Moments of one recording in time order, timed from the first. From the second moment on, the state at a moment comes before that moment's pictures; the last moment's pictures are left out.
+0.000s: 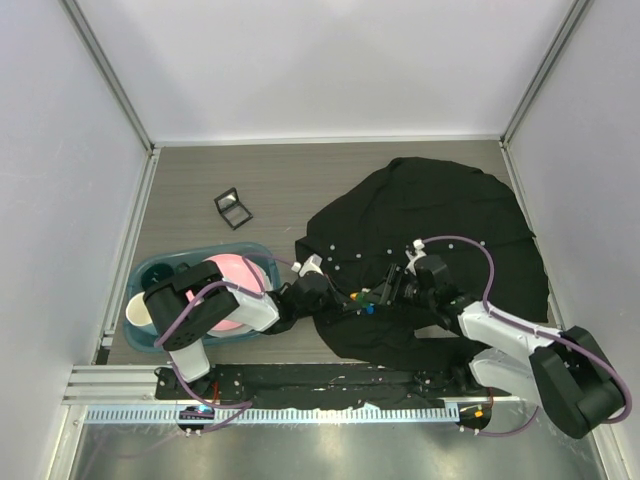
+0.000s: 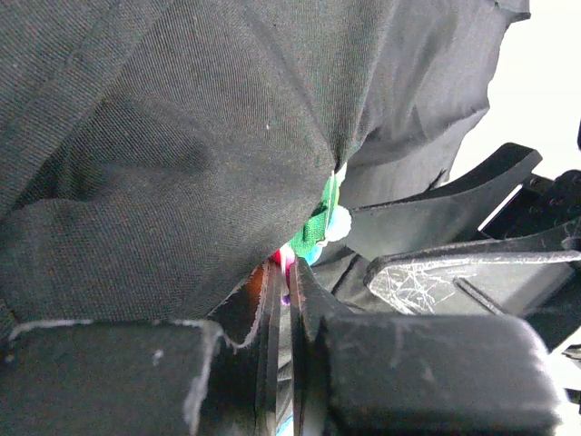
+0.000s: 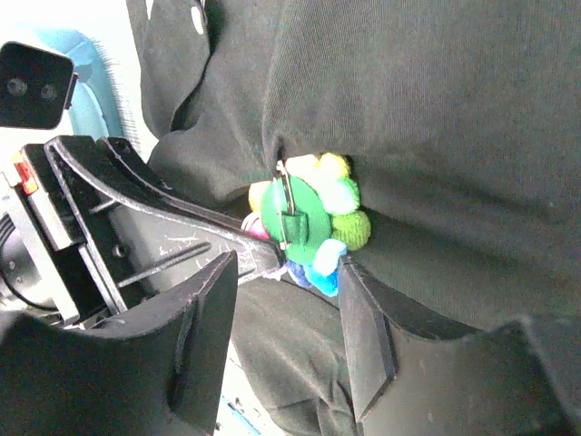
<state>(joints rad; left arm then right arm) -1.02 1.74 0.56 0.61 -0.01 -1.44 0.49 1.05 0.25 0.12 -0.32 0.88</state>
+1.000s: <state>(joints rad) -1.00 1.70 0.56 0.63 0.07 -1.44 0.39 1.13 0.33 0.08 -0.43 0.85</state>
